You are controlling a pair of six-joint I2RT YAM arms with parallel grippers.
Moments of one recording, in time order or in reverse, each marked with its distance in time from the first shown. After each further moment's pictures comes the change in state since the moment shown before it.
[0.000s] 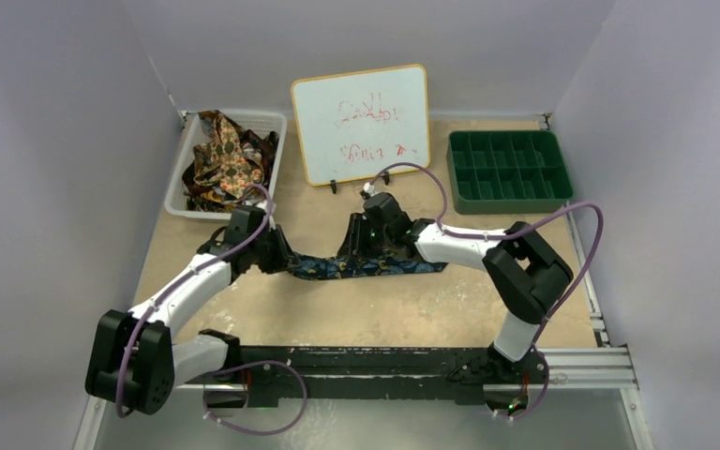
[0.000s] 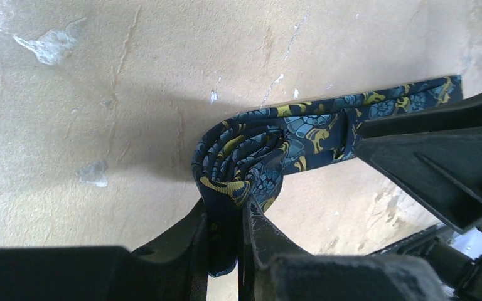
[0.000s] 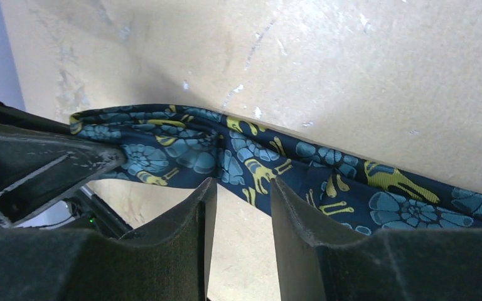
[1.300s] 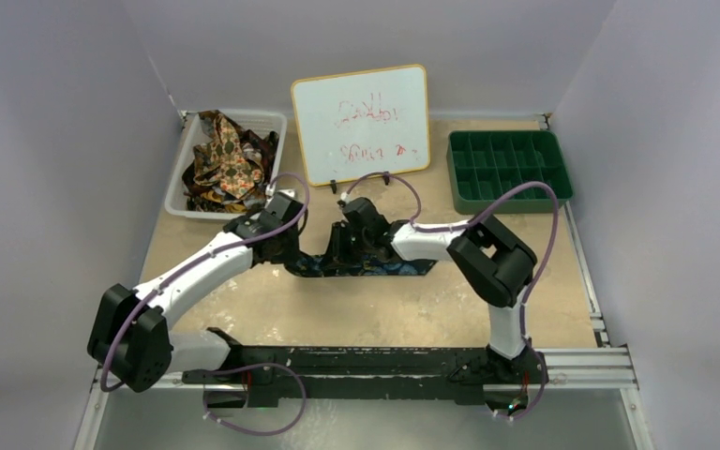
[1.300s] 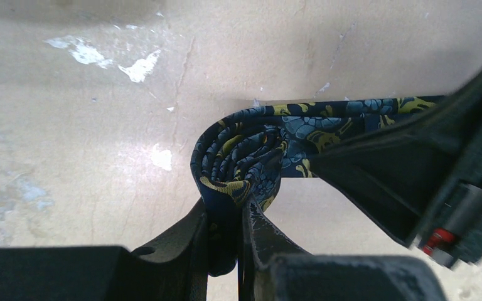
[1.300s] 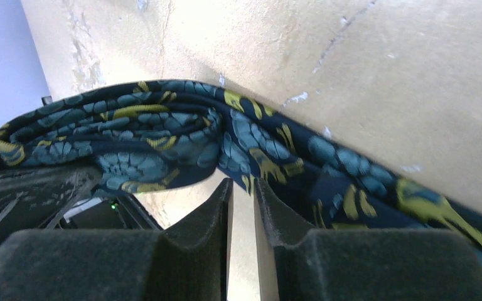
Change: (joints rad) left arm -0.285 0.121 0.291 -0.341 -0.500 0.052; right arm 0.049 0.225 0.137 0.087 -0.161 0.069
